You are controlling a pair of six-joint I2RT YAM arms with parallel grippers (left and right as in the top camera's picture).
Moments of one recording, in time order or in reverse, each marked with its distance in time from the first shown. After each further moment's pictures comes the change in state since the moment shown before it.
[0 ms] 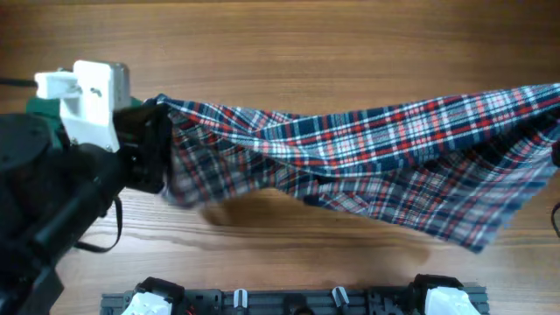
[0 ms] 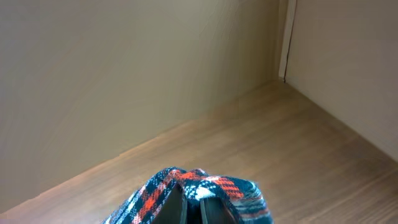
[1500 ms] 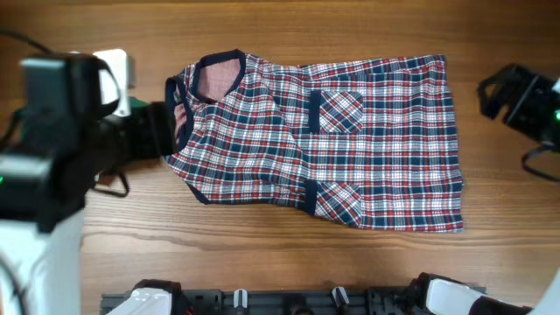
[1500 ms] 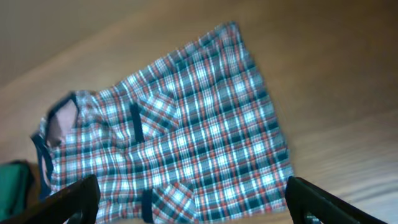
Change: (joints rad) left arm 0.184 0.213 -0.106 -0.230 -0.068 -0.016; right arm -0.150 0.260 -0.123 -0.213 -0.367 -0.121
